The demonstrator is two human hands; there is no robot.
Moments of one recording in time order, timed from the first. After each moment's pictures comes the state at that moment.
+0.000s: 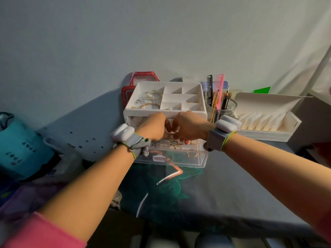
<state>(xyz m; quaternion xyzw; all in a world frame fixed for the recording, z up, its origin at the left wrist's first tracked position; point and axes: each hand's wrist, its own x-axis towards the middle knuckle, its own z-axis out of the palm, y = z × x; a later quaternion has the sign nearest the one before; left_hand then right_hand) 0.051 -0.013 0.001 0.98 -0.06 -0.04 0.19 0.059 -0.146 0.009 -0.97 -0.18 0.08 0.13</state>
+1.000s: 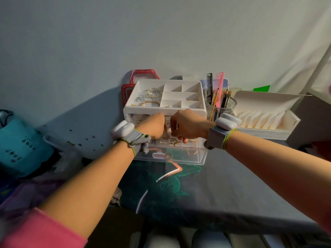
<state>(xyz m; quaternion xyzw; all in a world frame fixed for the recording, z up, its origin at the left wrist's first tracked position) 0.050 -0.015 0.002 0.98 -0.06 -0.09 0.19 0.045 -0.145 0.016 -0.96 -0.20 0.09 0.16</state>
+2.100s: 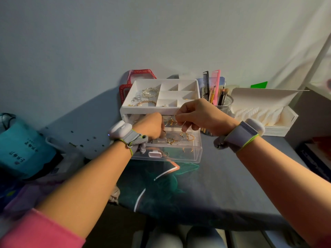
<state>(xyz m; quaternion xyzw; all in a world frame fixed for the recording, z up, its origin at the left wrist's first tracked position) 0.052 -0.016 -0.001 0.99 -0.04 -0.06 0.13 0.033 -0.186 0.023 -0.84 -0.15 0.06 0.52</state>
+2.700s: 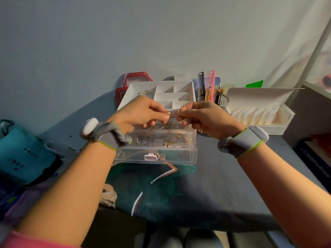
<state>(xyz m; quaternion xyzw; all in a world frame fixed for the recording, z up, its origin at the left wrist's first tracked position) 0.037 -0.009 0.044 0.88 -0.08 -0.07 0.46 0.030 -0.207 0.019 -0.69 -0.11 0.11 0.71</state>
